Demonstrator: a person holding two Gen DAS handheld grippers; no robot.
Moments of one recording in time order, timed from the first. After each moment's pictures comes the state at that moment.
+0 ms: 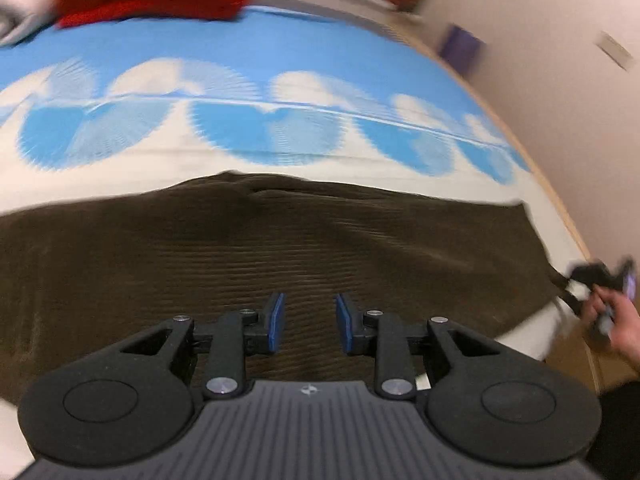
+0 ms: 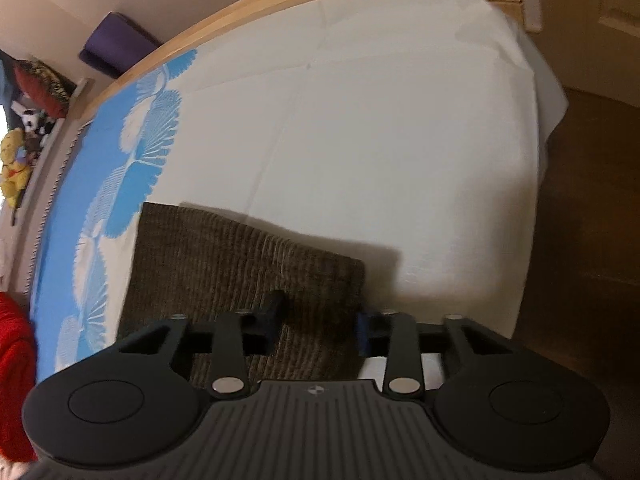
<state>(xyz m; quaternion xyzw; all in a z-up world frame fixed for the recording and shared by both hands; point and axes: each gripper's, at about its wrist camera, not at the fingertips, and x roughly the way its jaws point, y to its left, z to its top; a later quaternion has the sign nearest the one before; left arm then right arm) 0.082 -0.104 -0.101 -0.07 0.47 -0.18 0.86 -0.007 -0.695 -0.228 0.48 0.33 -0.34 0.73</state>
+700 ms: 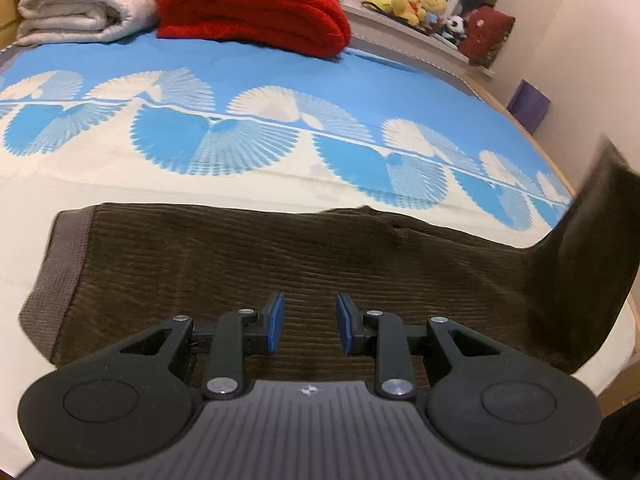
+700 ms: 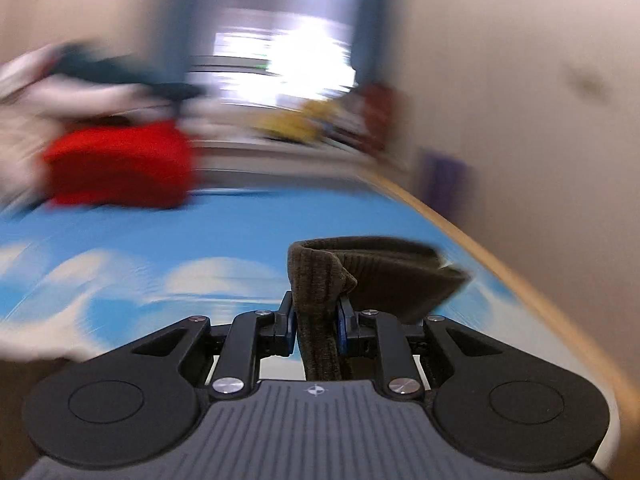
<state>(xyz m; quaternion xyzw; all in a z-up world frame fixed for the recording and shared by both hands) 0.072 0.003 -0.115 -0.09 0.41 -0.08 0.90 0.049 -0.320 -0.049 -0.09 0.19 -0.03 0.98</state>
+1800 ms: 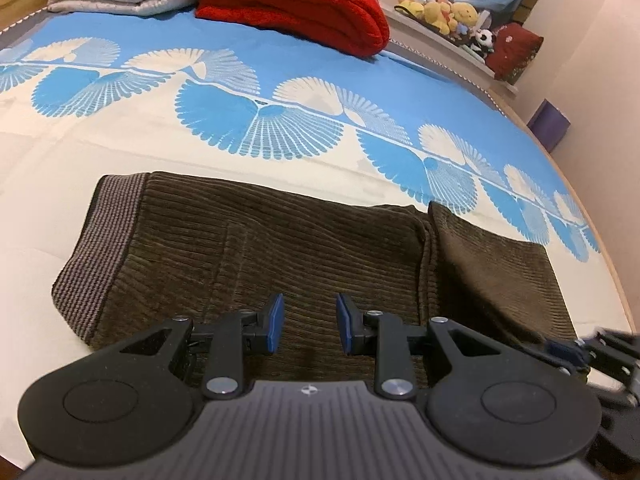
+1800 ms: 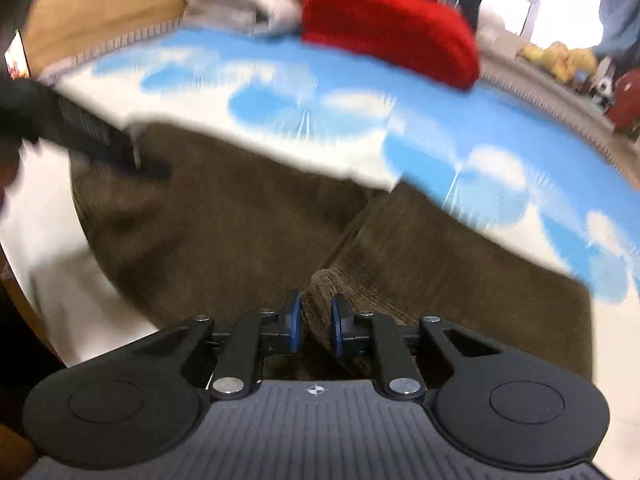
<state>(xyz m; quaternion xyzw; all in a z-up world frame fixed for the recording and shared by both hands) 0.069 0.051 -0.130 -0.13 0.43 -0.06 0.89 0.019 -0.156 -0.122 -0.12 0.36 0.20 0.90</state>
